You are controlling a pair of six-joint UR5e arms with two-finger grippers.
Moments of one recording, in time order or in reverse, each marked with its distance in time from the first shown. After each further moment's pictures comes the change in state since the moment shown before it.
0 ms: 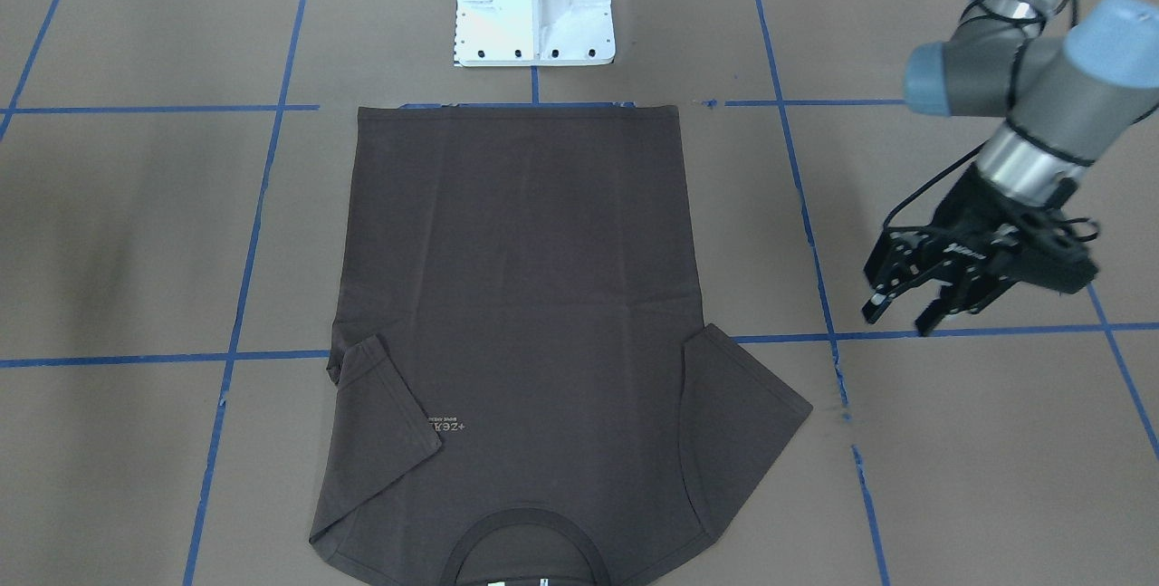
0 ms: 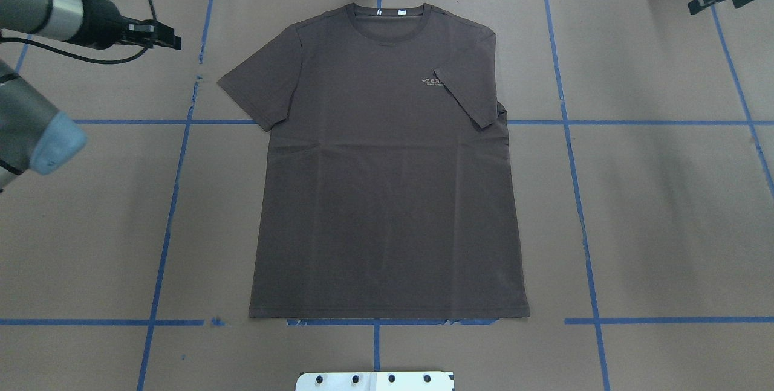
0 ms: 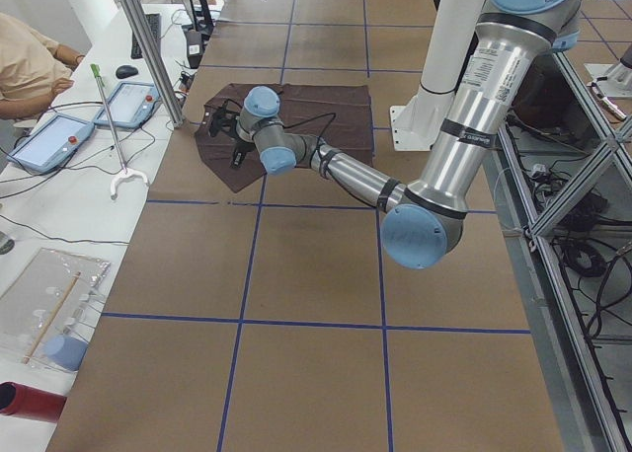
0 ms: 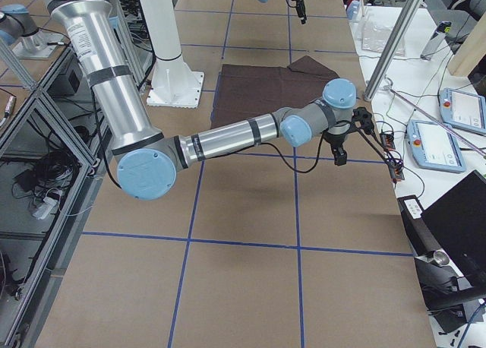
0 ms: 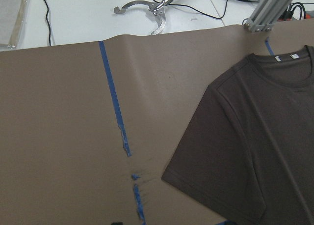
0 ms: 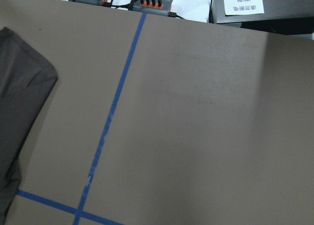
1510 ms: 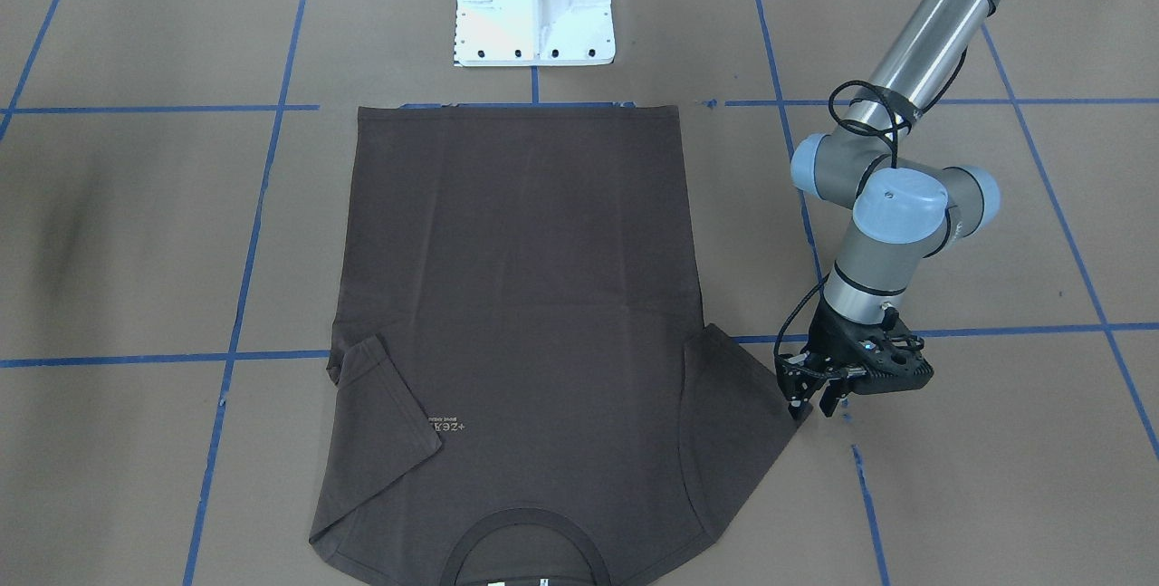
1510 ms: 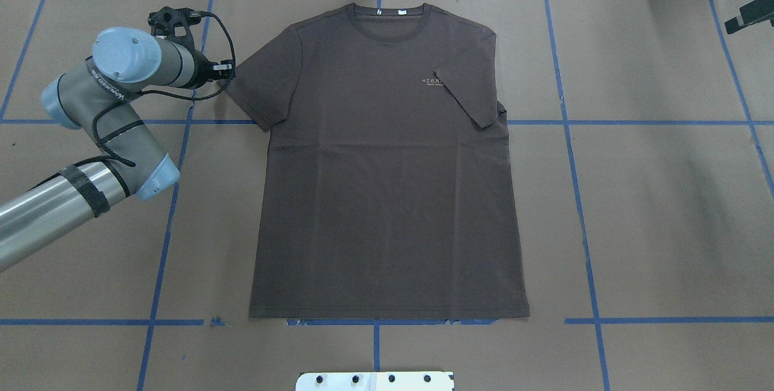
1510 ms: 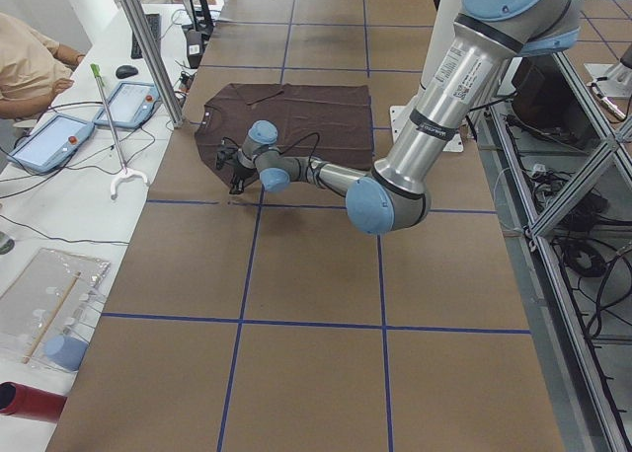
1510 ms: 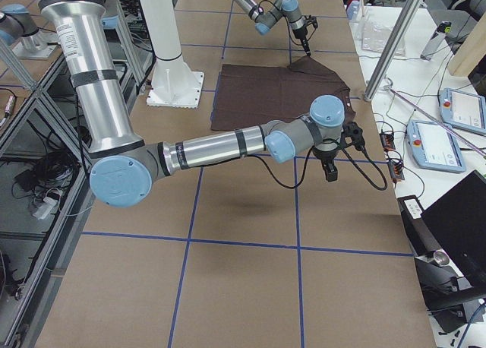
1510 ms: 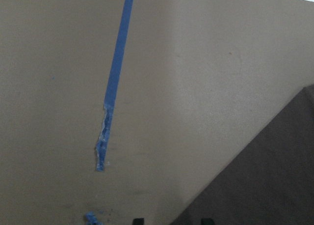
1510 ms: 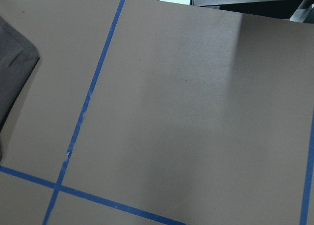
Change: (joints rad) left arm 0.167 -0.164 0.418 -0.143 0.276 -0.216; right arm 0.031 -0.088 0.050 0.012 0.008 -0.036
